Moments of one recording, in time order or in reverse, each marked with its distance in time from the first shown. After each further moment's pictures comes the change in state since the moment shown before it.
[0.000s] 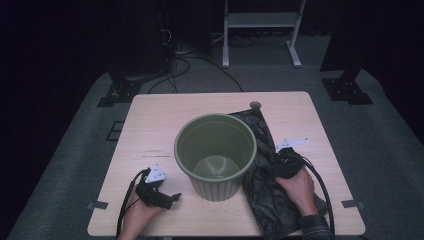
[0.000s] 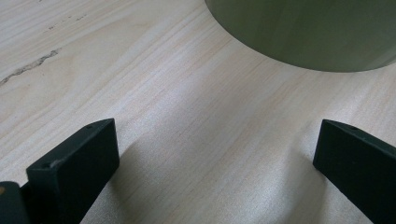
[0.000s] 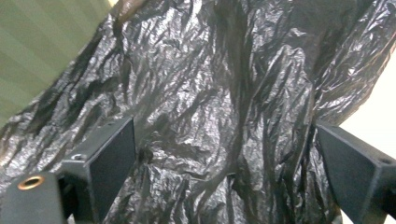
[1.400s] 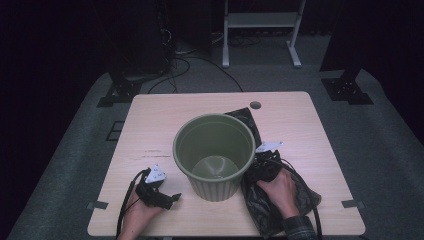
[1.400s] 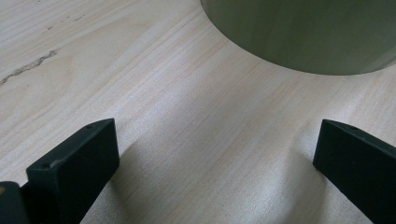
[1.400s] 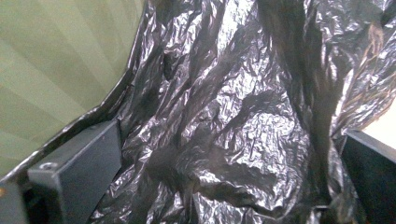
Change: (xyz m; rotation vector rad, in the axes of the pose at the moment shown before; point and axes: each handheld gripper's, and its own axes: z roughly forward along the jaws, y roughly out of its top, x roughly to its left) left arm 0.000 0.000 0.000 -0.001 -0.003 0.000; right arm 0.050 0.017 0.038 0.032 -0.100 -0.097
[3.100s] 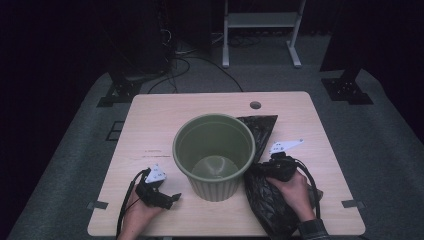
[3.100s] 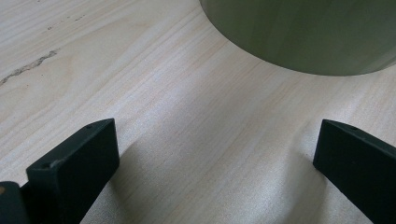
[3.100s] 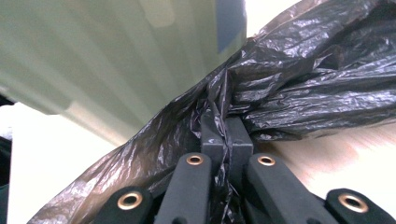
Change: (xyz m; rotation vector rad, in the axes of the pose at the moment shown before) left arm 0.000 0.000 0.000 0.000 0.000 0.000; right arm -0.004 0.000 -0.058 -0.124 0.330 -0.016
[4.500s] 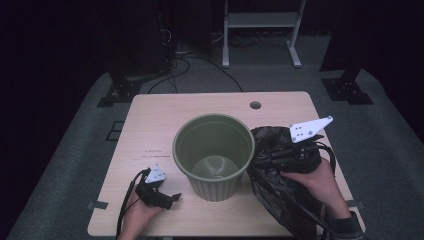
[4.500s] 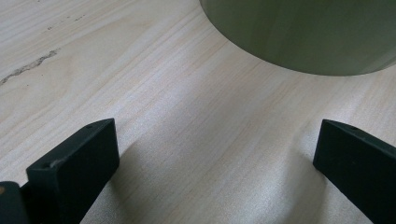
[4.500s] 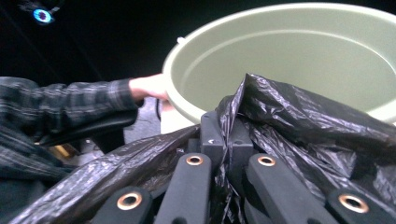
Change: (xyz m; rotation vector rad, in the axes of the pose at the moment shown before) left arm 0.000 0.000 0.000 0.001 0.000 0.003; right arm 0.062 0.081 -0.095 -0.093 0.338 -0.234
